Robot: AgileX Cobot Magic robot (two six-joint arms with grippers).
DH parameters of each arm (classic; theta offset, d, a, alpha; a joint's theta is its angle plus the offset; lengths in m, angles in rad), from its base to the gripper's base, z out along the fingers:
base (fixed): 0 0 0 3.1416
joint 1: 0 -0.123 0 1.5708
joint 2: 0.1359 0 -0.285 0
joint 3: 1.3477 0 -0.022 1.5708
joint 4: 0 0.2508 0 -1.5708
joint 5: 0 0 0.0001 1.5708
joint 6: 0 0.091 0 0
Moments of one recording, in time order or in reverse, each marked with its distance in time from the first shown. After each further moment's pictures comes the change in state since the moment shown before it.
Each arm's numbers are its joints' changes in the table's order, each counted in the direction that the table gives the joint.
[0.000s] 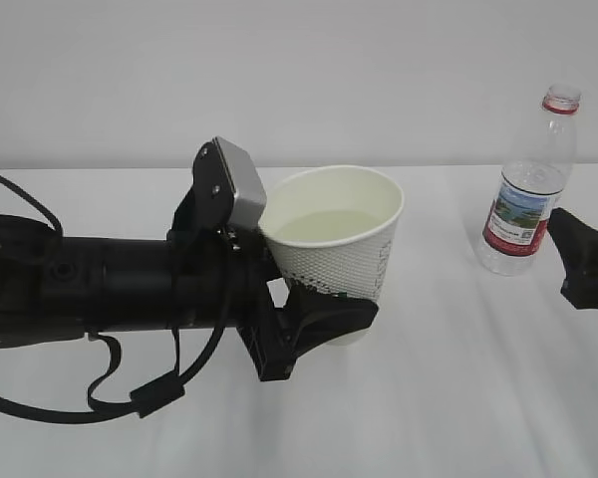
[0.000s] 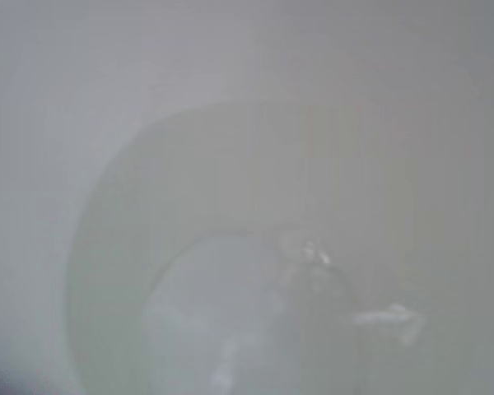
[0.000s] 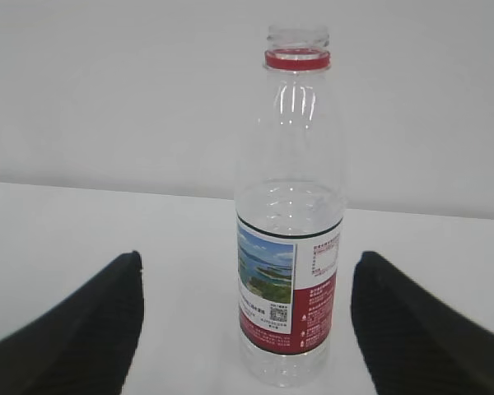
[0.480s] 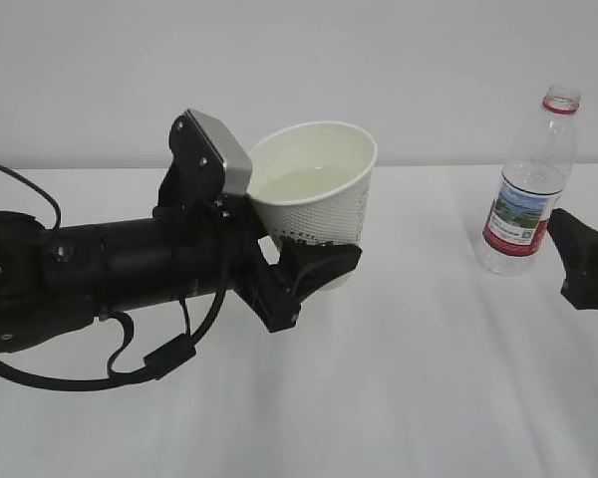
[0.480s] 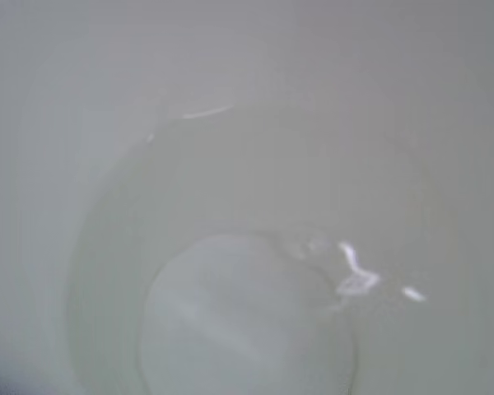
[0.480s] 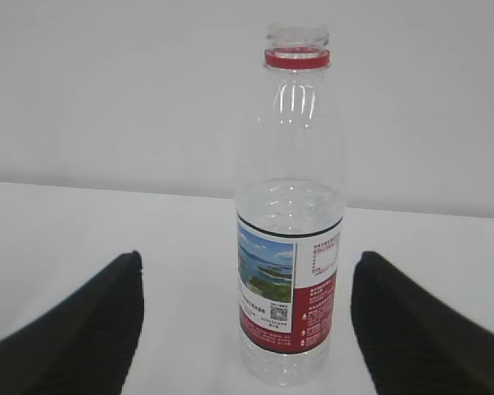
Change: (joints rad) left arm 0.000 0.000 0.000 -0.277 0.019 0.212; right arm 0.000 -0.002 0.002 0.000 0.000 0.001
